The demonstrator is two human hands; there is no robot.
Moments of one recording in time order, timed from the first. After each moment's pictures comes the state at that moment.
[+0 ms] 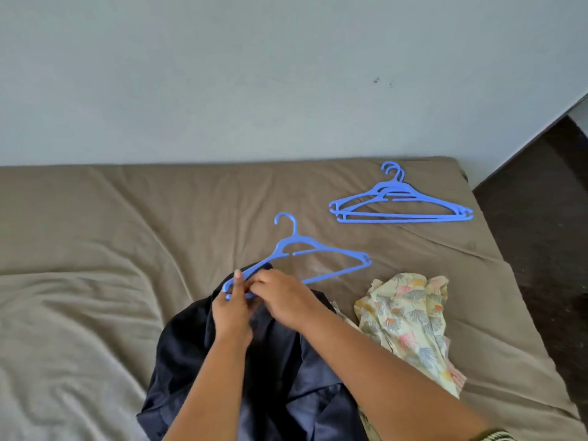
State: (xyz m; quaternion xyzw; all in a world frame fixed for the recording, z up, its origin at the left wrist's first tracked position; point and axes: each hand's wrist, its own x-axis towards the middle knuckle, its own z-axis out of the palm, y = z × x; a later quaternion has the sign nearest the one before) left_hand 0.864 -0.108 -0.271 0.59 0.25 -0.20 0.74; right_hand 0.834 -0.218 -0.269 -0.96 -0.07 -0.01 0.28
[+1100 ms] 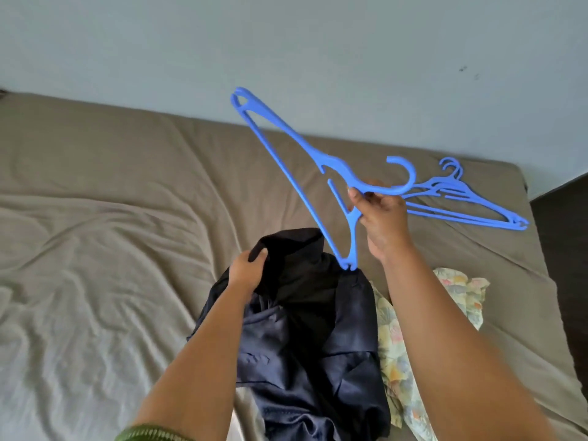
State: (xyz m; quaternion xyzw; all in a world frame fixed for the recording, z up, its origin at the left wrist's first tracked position) left_hand 0.899 -0.015 -0.293 0.80 0.17 -0.27 0.51; right_hand 0.860 -0.242 -0.174 -0.61 0.24 -0.18 0.73
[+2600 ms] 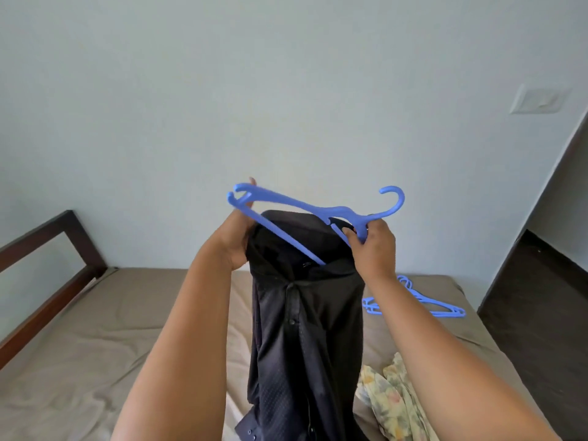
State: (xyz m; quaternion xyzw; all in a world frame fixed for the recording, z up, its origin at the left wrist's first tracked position) left_hand 0.785 0.078 0.228 0.63 -0.16 -0.26 0.71; right_hand 0.714 -0.142 0.143 -0.81 0.22 -0.42 0.34
